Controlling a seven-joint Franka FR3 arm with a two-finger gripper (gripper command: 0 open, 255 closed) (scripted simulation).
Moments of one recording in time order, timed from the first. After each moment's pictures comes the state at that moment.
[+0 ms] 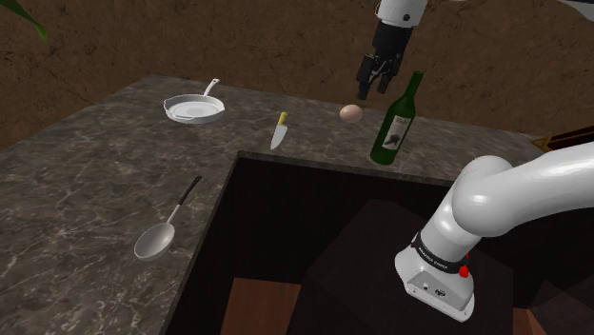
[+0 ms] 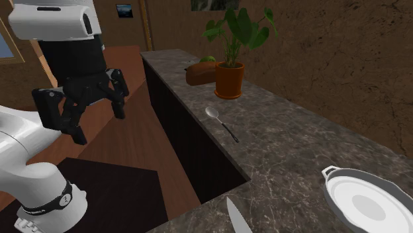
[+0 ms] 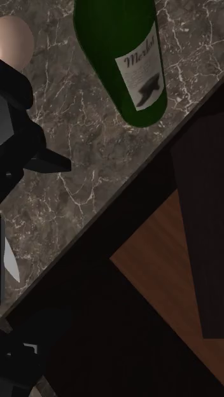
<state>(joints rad) 0.00 -0.74 0.01 -2.31 -0.04 1.60 0.13</state>
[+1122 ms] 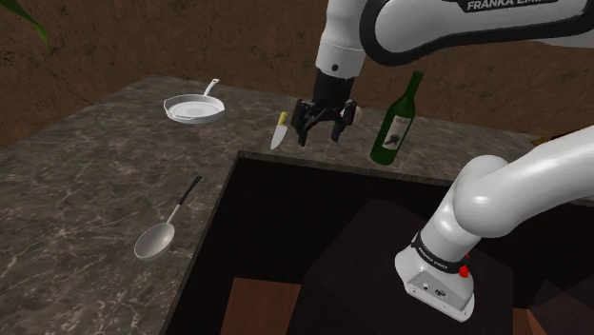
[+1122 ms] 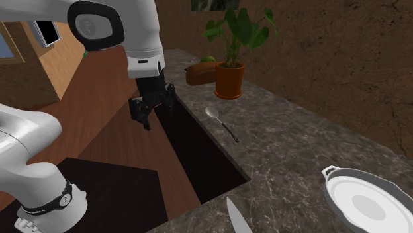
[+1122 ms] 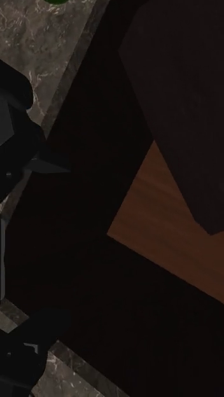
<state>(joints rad) 0.03 -0.59 0.34 -2.42 0.19 1.87 0.67</state>
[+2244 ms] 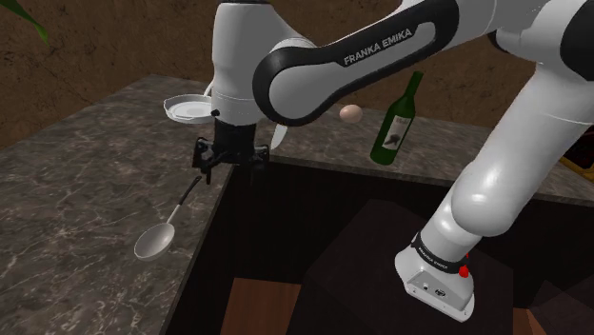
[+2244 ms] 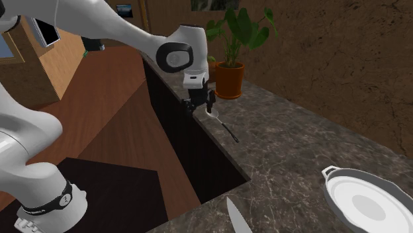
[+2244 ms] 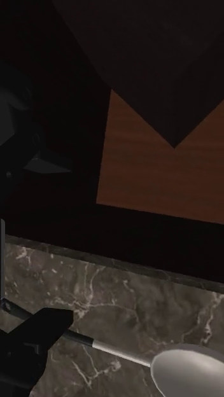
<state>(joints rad) -0.01 0.02 0.68 -2.10 0.00 2.18 1.39</state>
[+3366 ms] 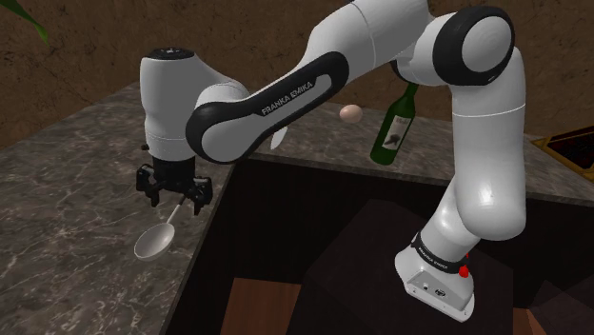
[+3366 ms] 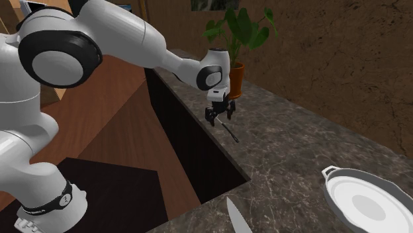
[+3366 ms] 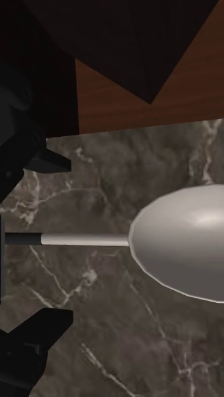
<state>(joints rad) 0.18 0.50 0.59 -1.73 -0.32 2.24 1.81</state>
